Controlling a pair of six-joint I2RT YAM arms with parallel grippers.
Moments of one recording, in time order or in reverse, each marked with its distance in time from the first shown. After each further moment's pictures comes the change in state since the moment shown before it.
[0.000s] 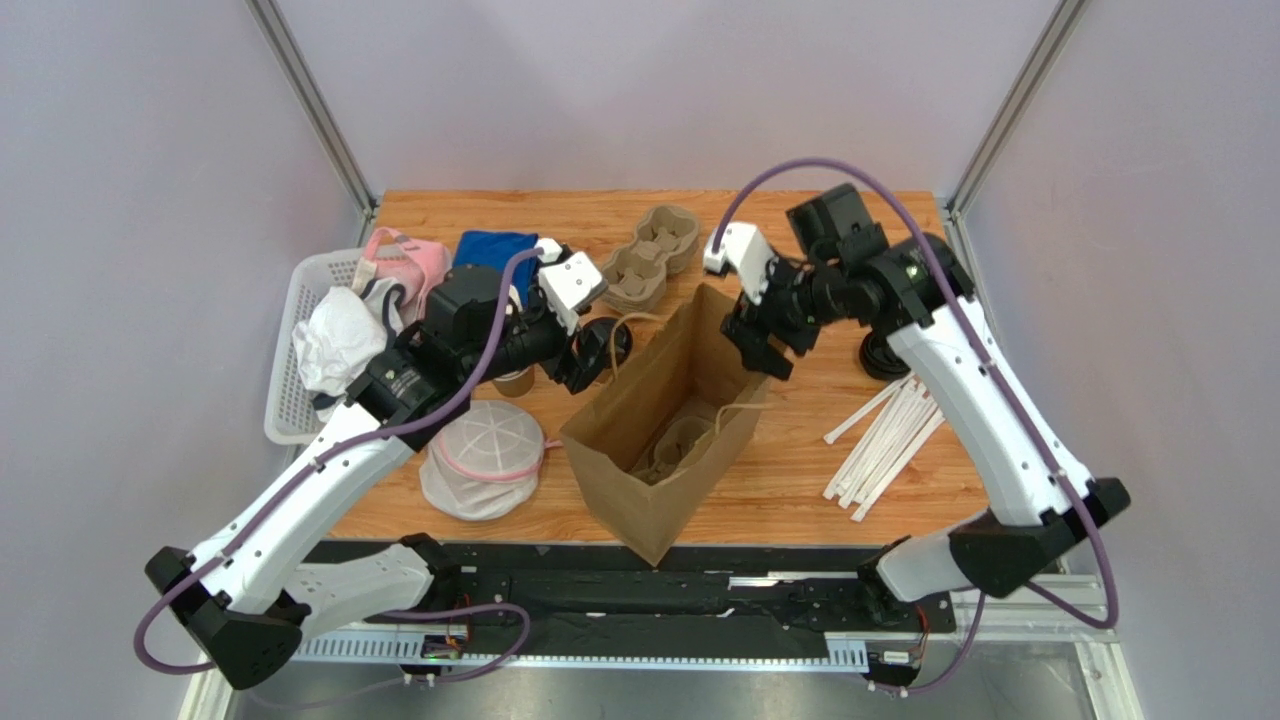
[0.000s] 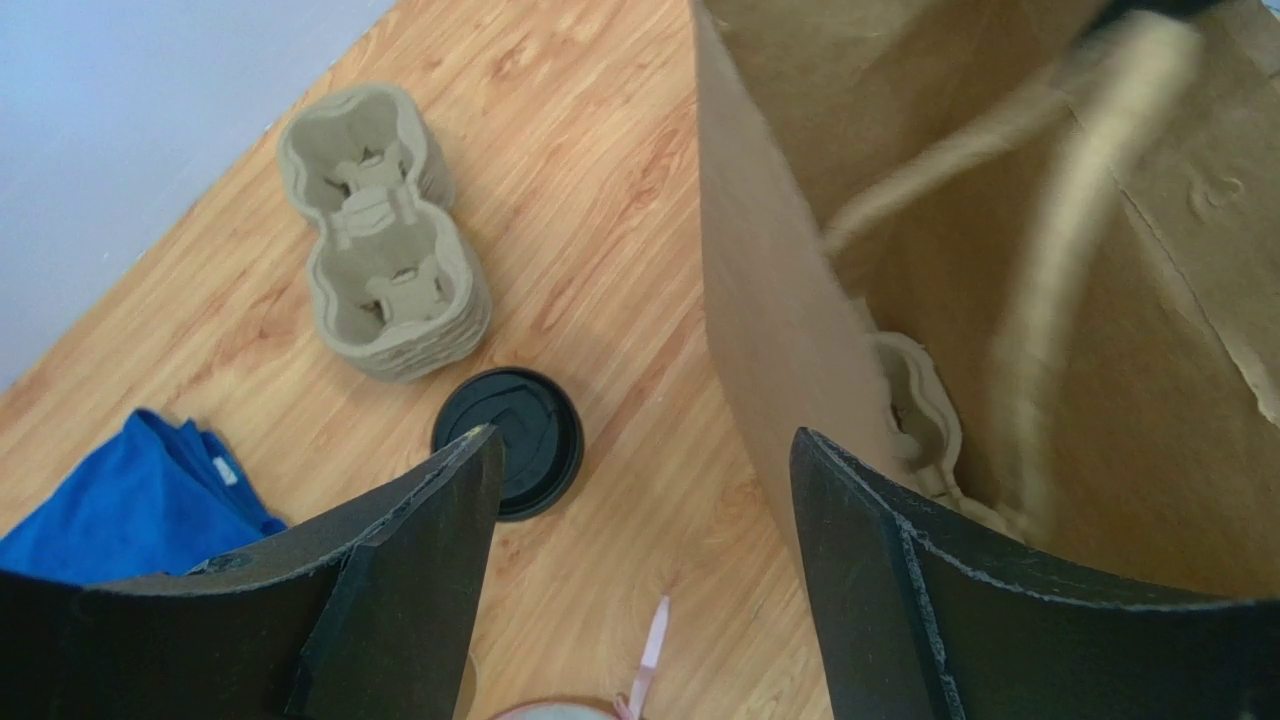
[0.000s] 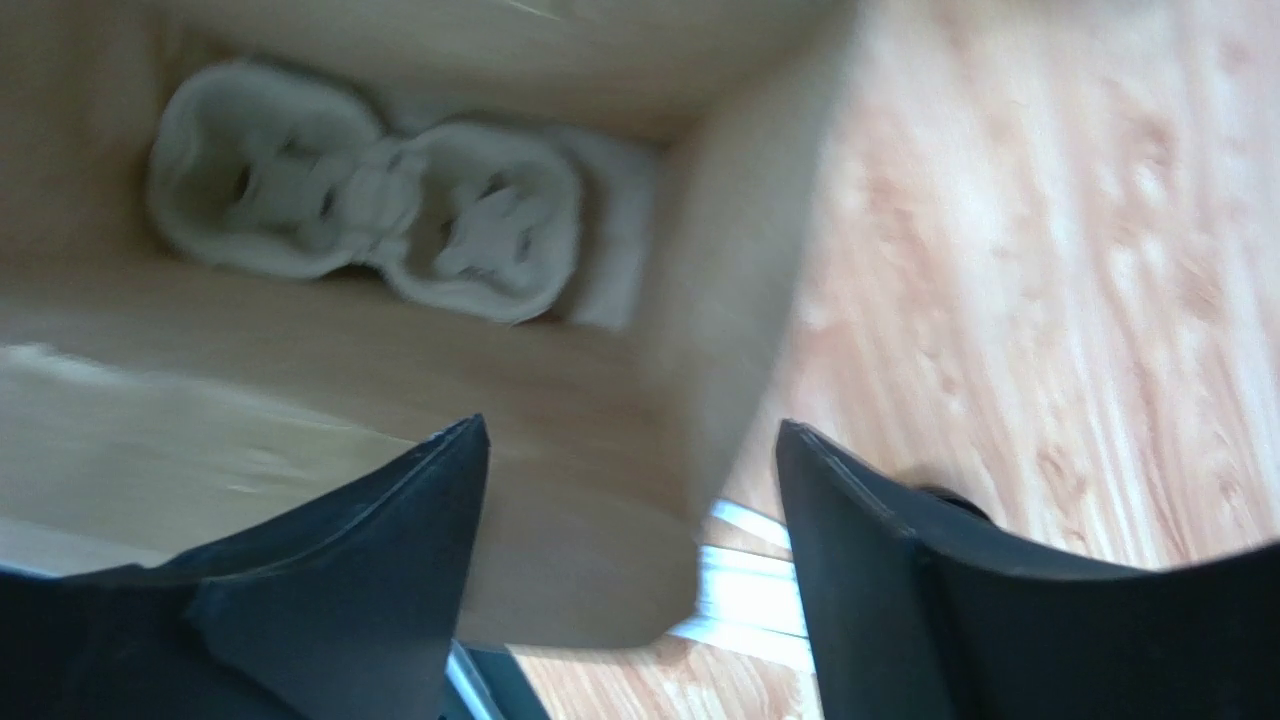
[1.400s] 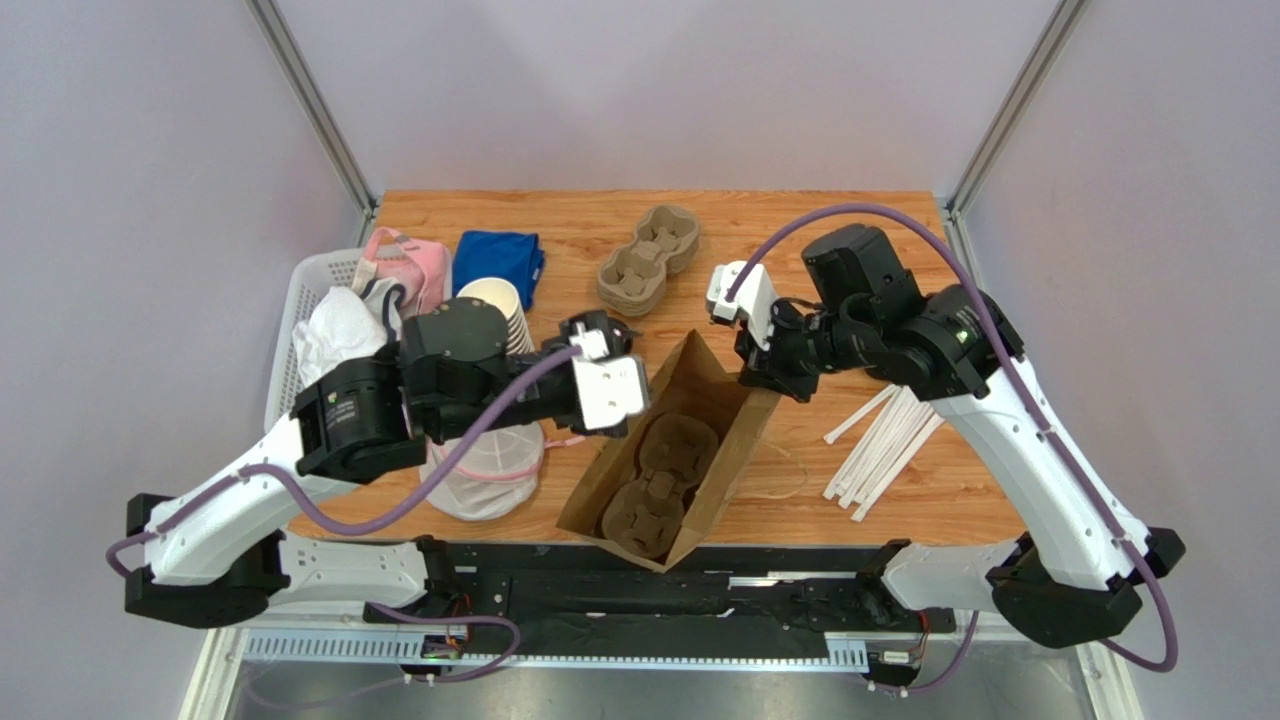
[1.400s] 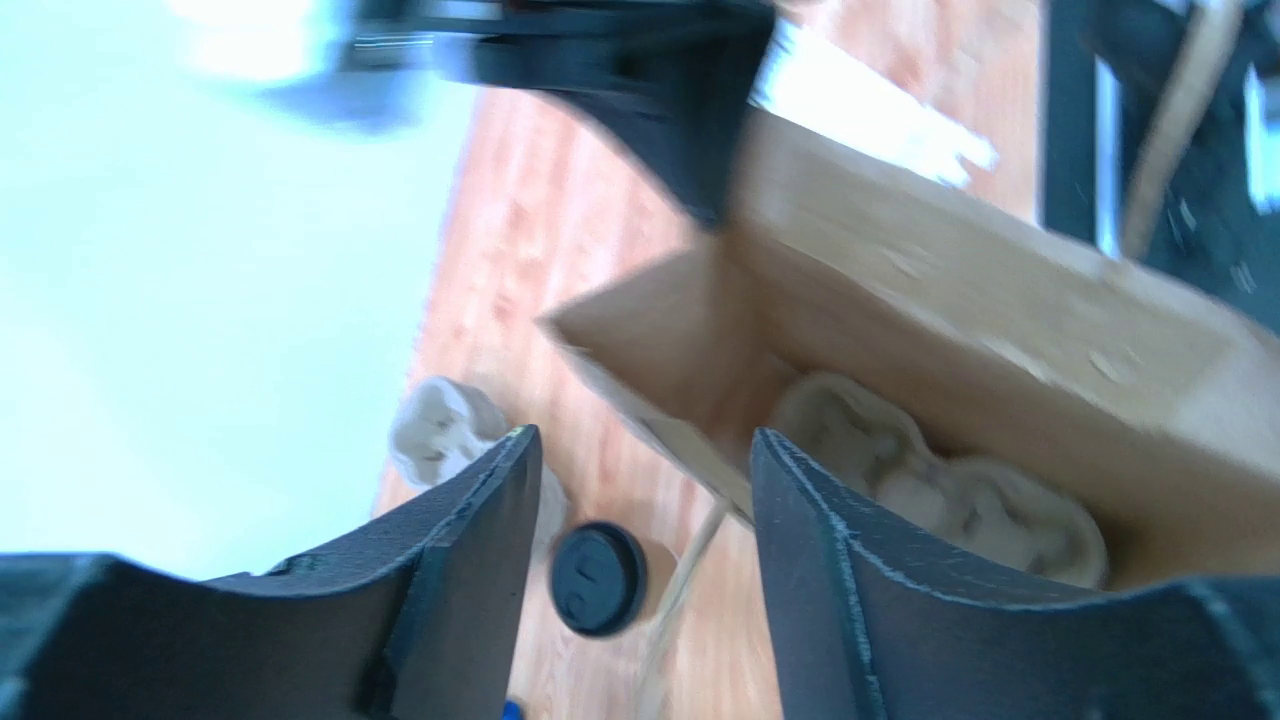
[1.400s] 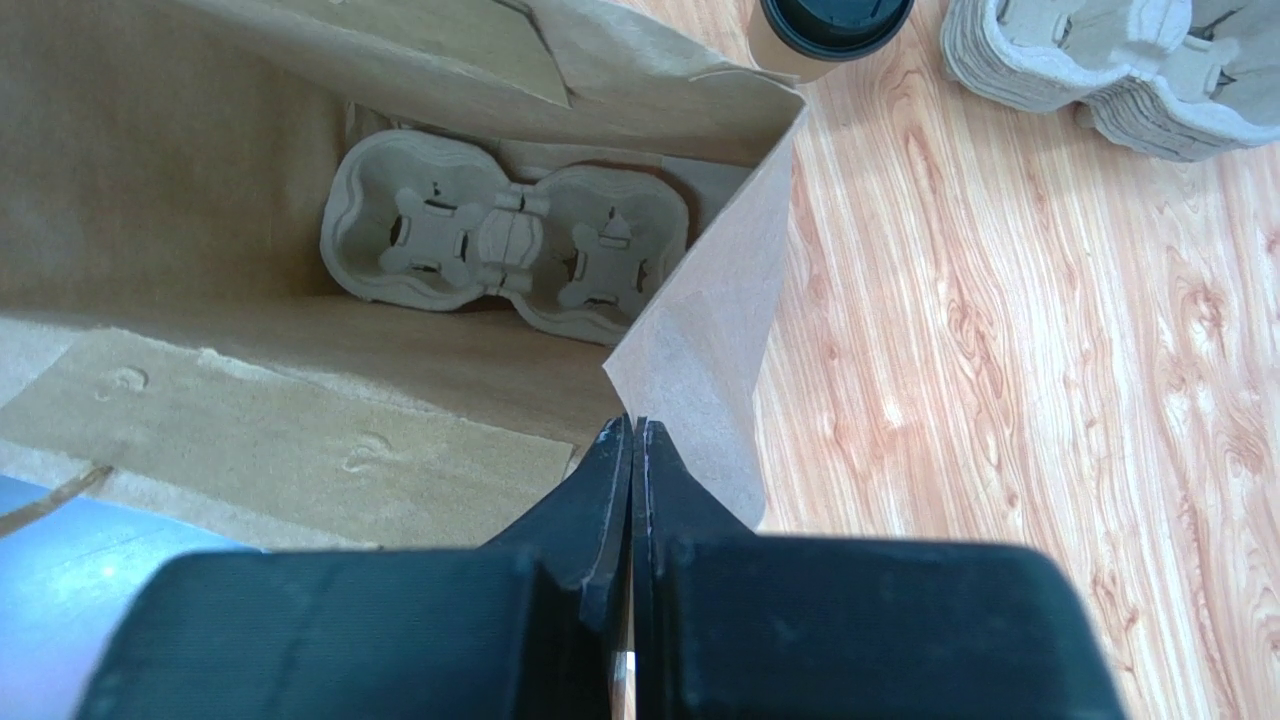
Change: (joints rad) left arm -0.525 0.067 0.419 -0.340 -0.246 0.377; right arm 0.127 -0.123 -0.018 0.023 -0.090 0.064
